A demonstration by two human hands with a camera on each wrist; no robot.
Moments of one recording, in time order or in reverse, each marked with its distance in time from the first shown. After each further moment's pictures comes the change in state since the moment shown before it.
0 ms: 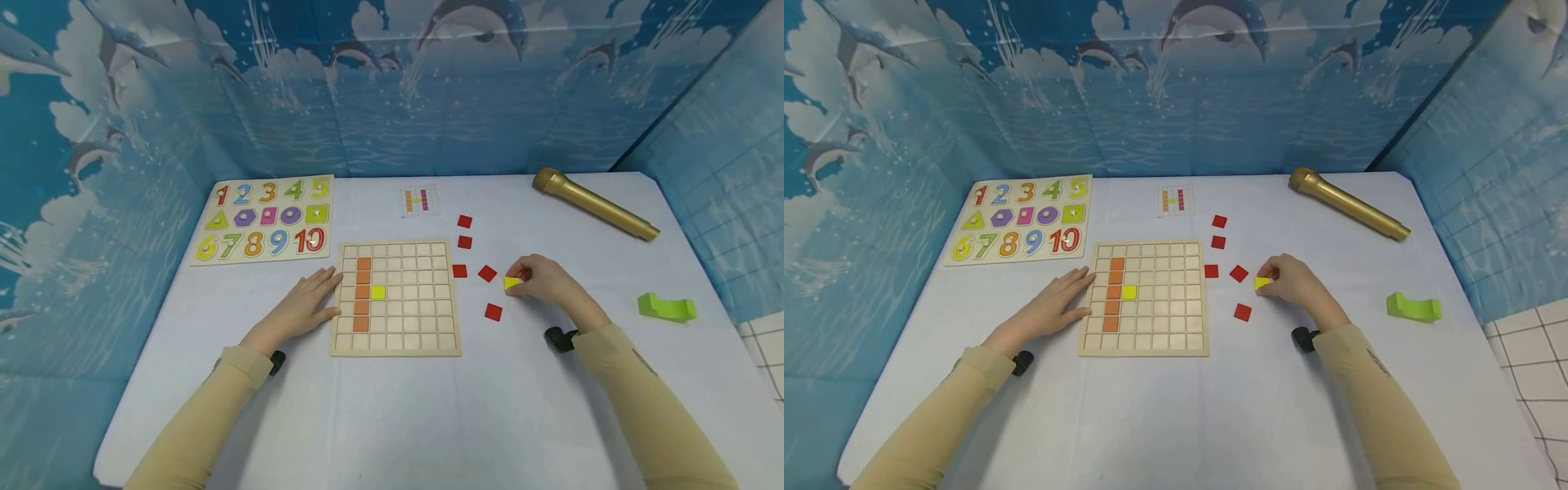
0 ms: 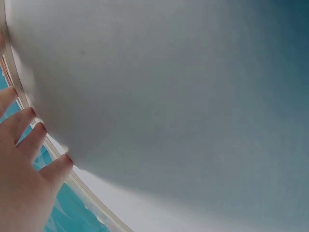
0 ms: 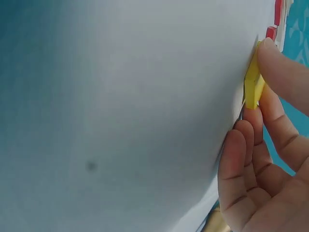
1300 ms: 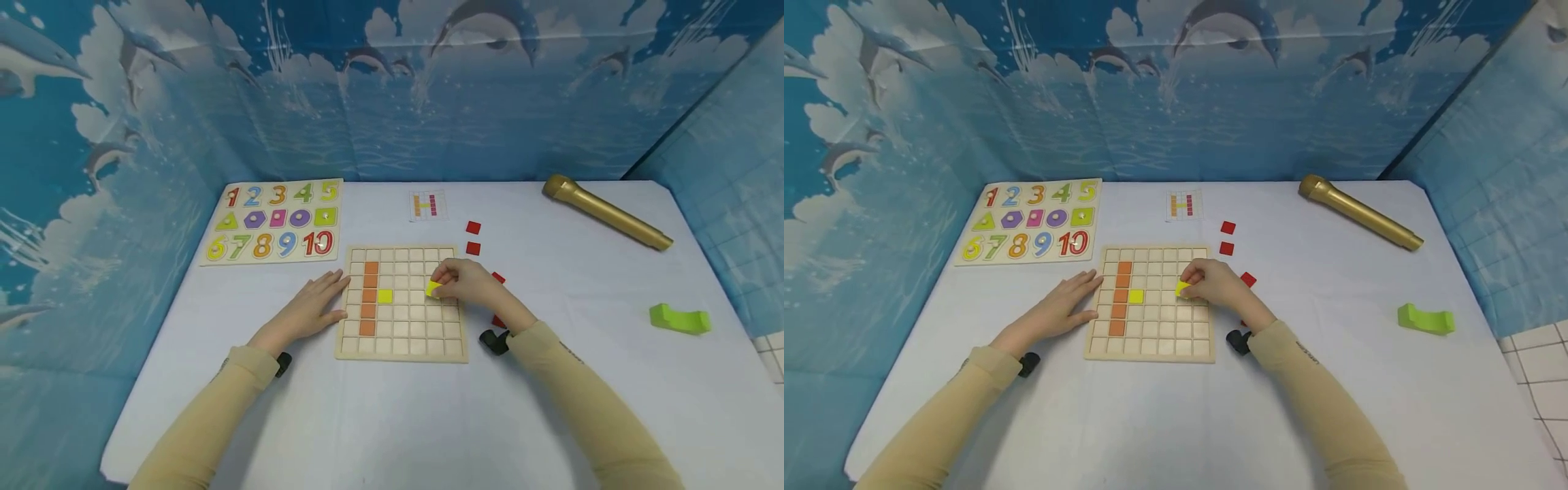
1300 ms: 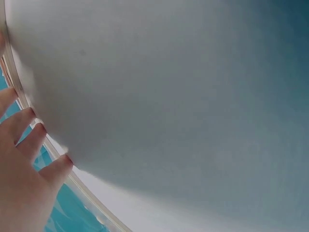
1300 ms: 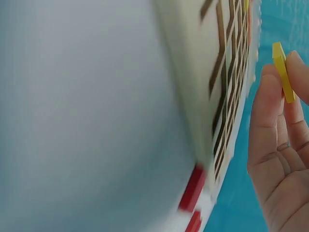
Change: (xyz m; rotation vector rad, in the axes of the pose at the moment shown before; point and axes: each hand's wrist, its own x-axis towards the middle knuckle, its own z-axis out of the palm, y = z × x) left_hand 0.001 -0.006 0.001 0.003 0.005 0.008; right_hand 0.026 -0.109 0.053 0.234 -0.067 -0.199
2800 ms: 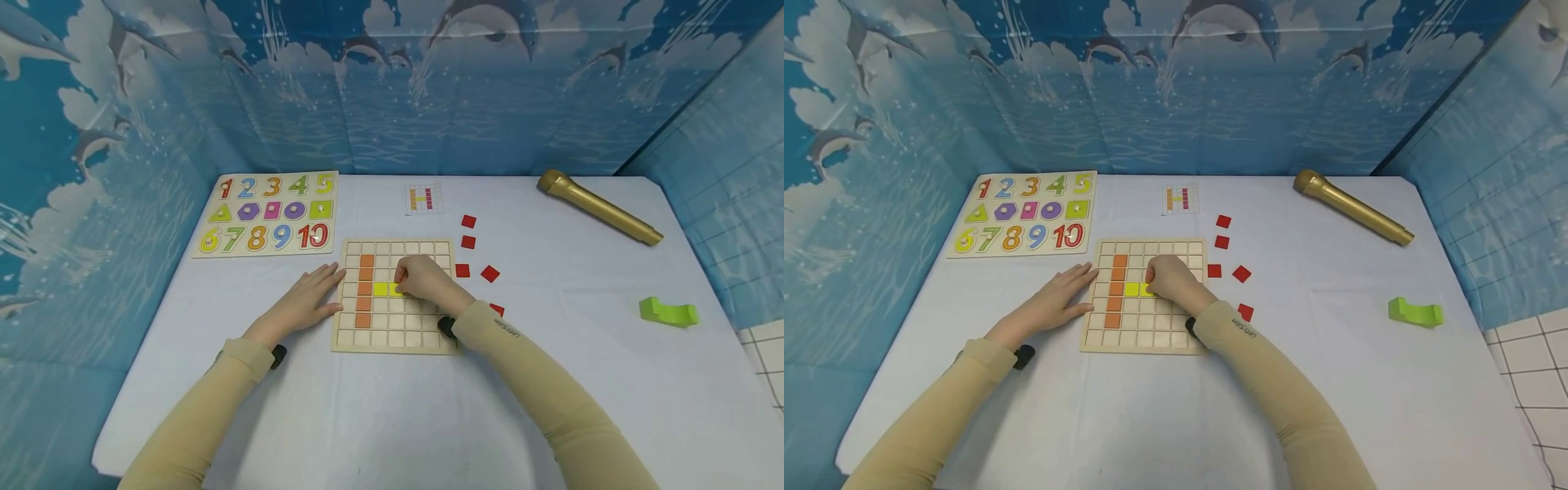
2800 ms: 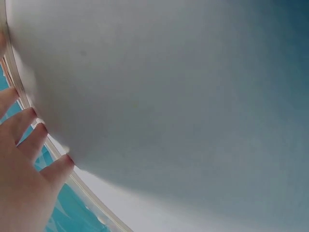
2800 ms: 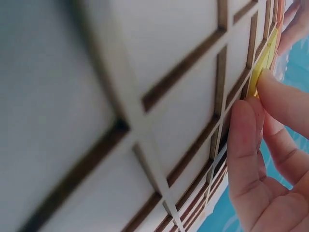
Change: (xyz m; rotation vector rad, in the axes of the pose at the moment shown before) left_hand 0.000 0.002 -0.001 0.001 -0.013 -0.011; right_hand 0.032 -0.045 0.048 -0.244 -0.035 -0.002
